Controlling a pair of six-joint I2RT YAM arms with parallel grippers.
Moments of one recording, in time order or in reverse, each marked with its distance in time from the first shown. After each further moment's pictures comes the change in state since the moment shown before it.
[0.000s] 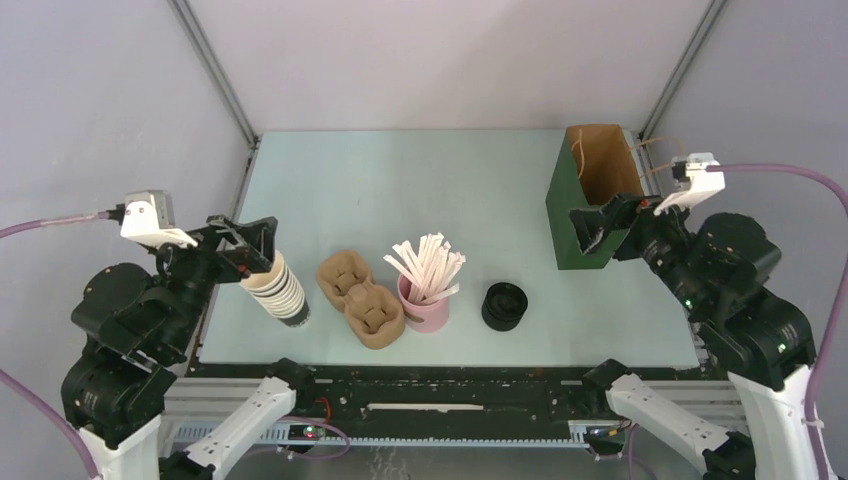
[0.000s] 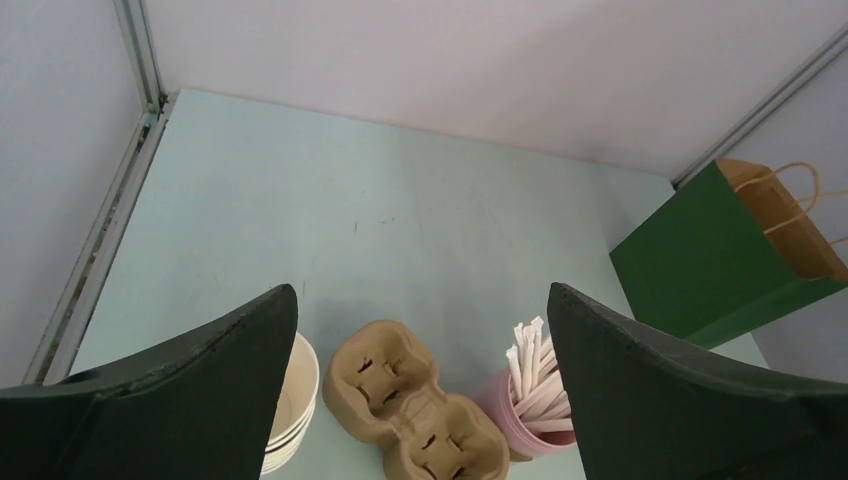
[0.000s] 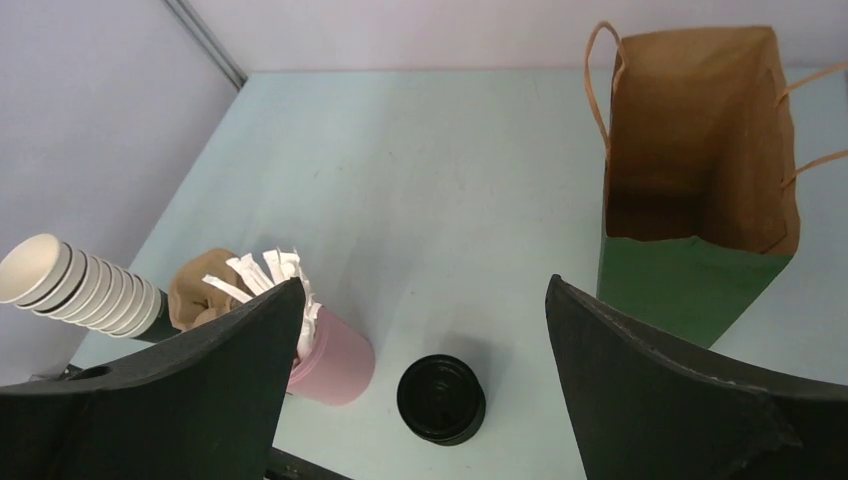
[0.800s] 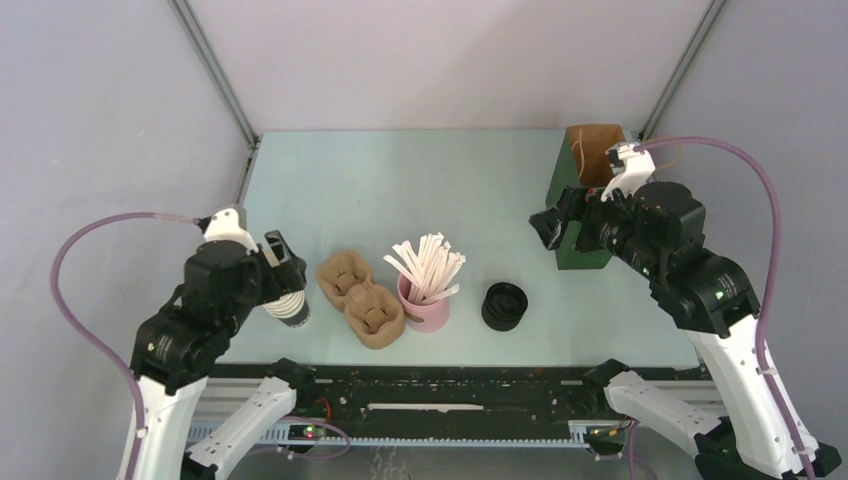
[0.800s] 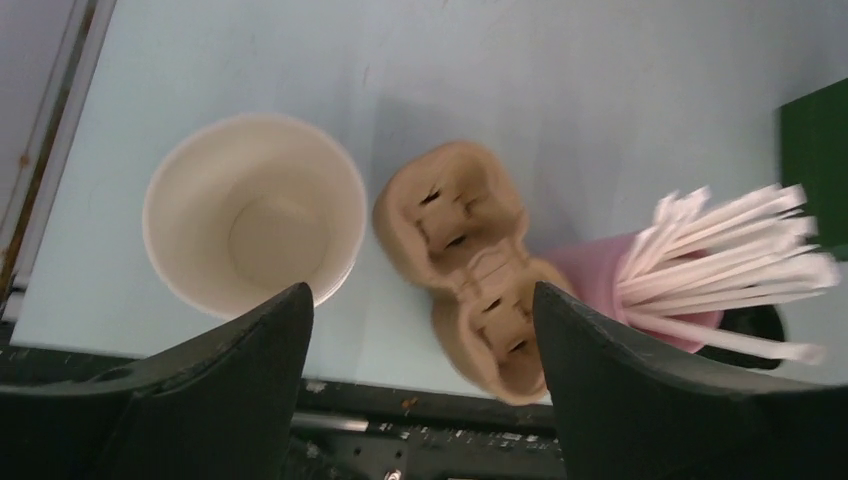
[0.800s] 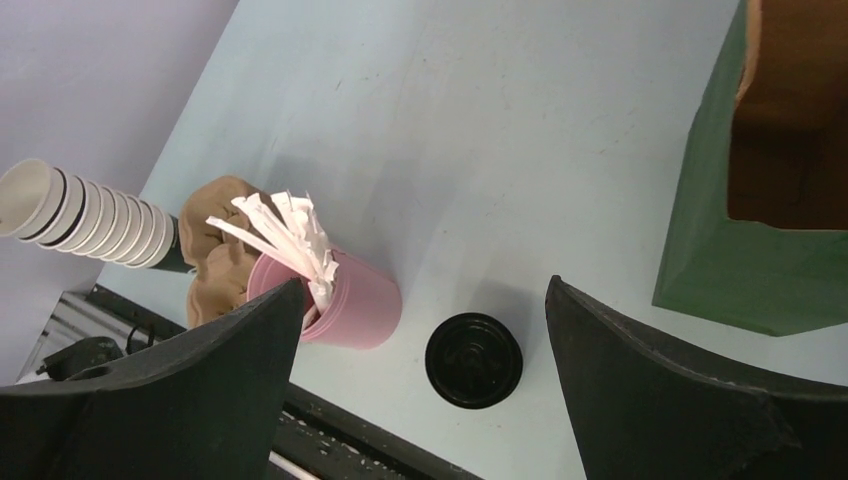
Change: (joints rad) left arm 0.029 -0.002 -0.282 -0.188 -0.020 -0.167; right arm -0.035 0.123 -0.087 0.021 -0.162 0.045
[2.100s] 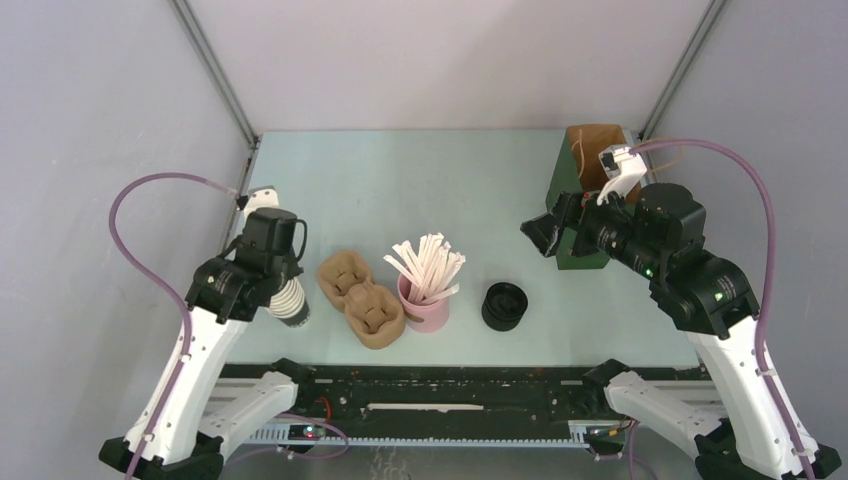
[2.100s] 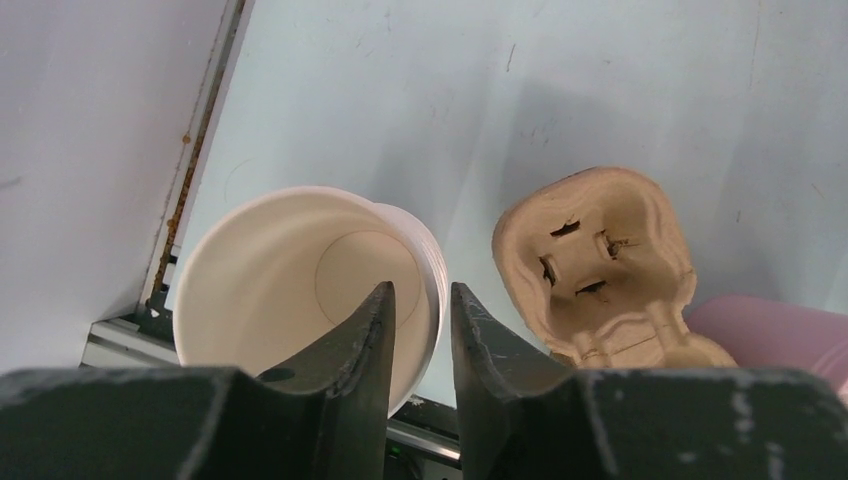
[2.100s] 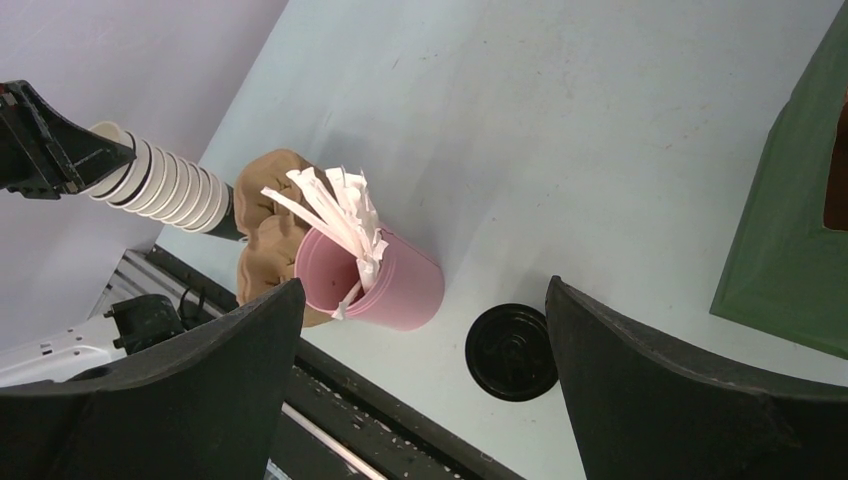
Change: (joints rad) left arm 0.005 0.200 -0.129 0.041 -0.238 0.056; right arm -0.003 -0.012 -0.022 0.017 -0.136 0.023
